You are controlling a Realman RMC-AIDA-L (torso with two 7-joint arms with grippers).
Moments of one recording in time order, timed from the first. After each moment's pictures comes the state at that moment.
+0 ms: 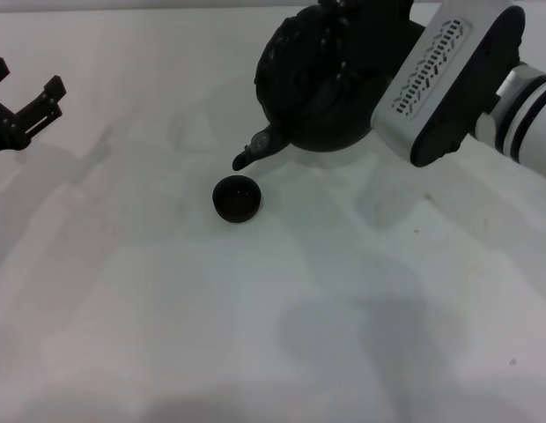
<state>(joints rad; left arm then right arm) -0.23 -2.06 0.98 0.47 -2.07 -1.17 2.33 0.21 2.02 -2.01 -1.34 1.65 0.14 -2.01</state>
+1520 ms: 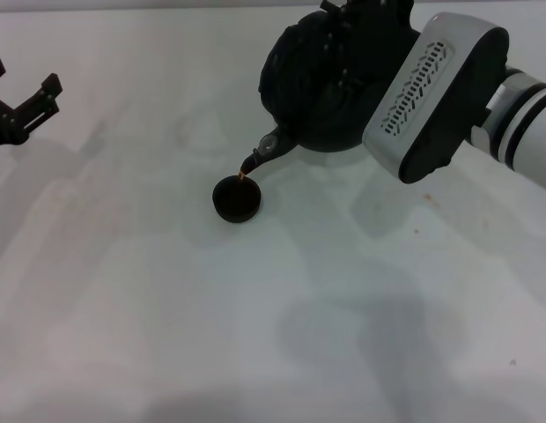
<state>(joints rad) -0.25 -2.06 0.98 0.47 -2.07 -1.10 2.33 0.20 2.02 -2.05 -1.33 1.65 0.09 -2.09</state>
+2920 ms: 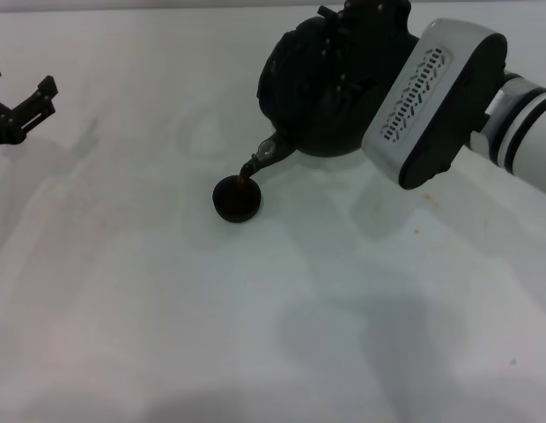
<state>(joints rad) -0.26 -2.06 0.98 0.47 -2.07 -1.04 2.34 0.20 2.02 -2.05 -1.34 1.67 0.10 -2.10</state>
